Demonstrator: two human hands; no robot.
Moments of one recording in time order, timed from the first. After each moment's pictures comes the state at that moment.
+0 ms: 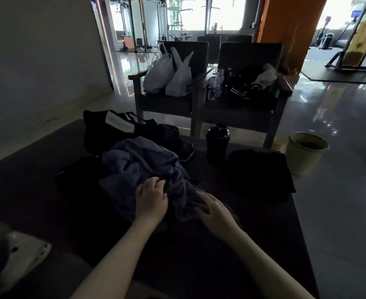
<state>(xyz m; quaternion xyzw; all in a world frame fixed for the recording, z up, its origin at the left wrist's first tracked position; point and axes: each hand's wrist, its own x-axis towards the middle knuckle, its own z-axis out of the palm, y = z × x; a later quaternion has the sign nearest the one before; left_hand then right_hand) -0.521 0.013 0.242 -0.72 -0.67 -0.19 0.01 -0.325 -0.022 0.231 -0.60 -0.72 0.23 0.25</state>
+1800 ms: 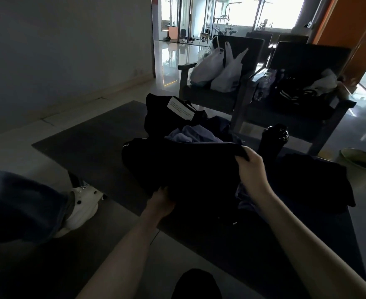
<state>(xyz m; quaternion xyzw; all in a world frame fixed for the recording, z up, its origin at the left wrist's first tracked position) -0.663 -0.034 0.205 -0.58 -0.74 -0.16 -0.31 -0.437 -0.023 0.343 -0.49 -0.57 0.36 0.55</state>
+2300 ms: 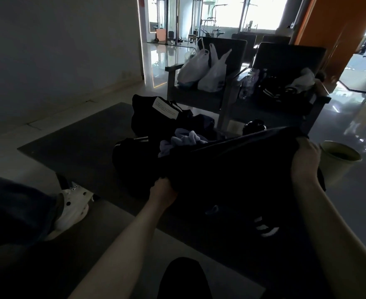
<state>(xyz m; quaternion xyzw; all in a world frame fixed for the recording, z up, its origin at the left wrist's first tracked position) -0.608 -0.046 0.253 -0.62 -0.73 -0.16 -0.22 -0.335 -0.071 0.410 -0.55 -0.41 0.30 0.66</state>
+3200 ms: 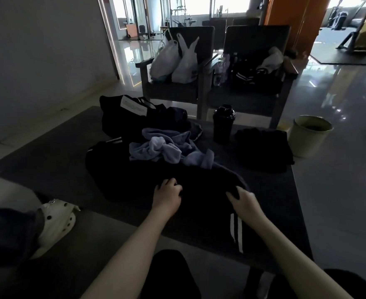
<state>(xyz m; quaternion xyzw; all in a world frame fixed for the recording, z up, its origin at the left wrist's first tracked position) -0.525 -0.062 0.233 -0.78 -0.62 -0.04 -0.04 -0.300 -0.104 0.239 -0.70 -0.59 0.28 0.30</state>
